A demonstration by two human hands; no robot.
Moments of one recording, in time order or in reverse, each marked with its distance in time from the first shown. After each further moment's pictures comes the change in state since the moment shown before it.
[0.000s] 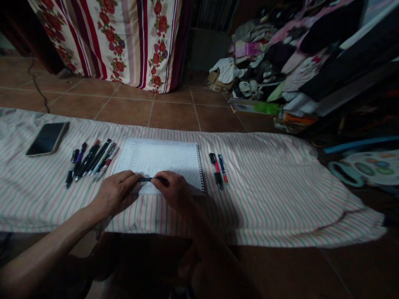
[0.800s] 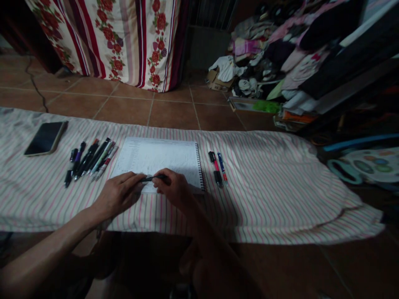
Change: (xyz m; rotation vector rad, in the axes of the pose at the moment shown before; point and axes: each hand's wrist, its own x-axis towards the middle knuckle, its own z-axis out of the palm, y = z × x) left_hand 0.000 0.007 0.004 -0.164 -0.032 -0.051; right_hand -0.002 -0.005 -0.004 0.387 -0.114 0.301
